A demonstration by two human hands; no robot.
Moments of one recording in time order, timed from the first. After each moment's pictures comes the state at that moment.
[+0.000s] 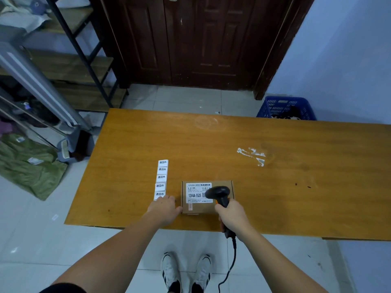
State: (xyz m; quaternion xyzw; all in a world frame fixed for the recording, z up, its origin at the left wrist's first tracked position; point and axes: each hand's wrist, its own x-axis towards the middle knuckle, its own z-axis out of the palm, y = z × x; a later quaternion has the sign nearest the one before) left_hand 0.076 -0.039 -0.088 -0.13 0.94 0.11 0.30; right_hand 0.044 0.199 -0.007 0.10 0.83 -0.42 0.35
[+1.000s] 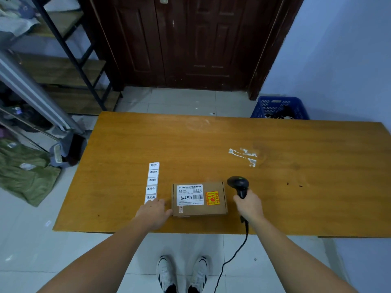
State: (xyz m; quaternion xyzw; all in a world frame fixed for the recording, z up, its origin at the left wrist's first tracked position) left_hand 0.077 -0.035 -0.077 -0.14 0.94 0.11 0.30; right_hand -0.009 0.271 -0.043 0.15 0.90 -0.34 0.22
